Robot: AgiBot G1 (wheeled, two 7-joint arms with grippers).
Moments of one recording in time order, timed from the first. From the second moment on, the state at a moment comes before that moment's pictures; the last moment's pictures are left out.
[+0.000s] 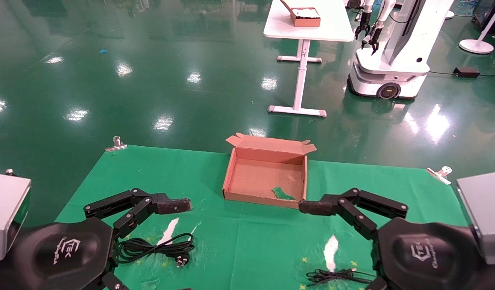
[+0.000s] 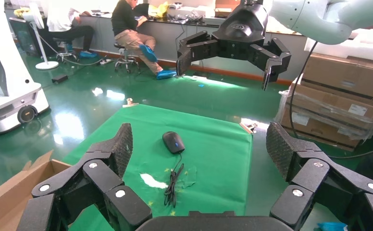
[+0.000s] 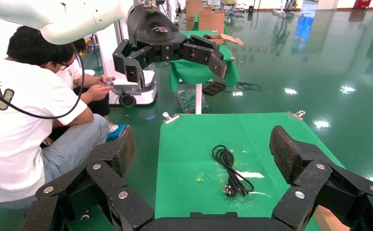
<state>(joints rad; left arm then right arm) -1.08 0.61 0.28 -1.28 0.73 1.49 -0.19 1.08 -0.61 -0.28 1.28 -0.73 -1.50 0.19</state>
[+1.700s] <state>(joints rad) -1.08 0.61 0.28 -1.28 0.73 1.49 -0.19 1.08 -0.61 -0.28 1.28 -0.73 -1.50 0.19</state>
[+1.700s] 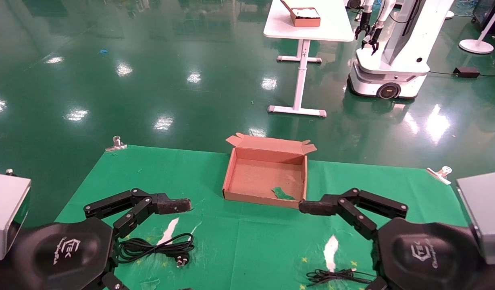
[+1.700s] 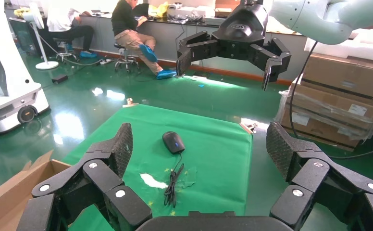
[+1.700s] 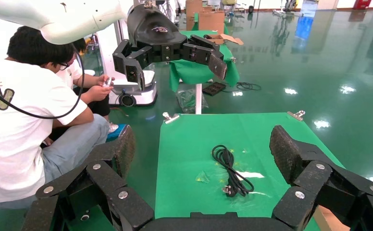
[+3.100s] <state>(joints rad) -1.32 0.80 0.63 -1.27 1.63 1.33 -0.38 1.19 -0.60 -0.43 1.10 -1.13 -1.49 0.18</state>
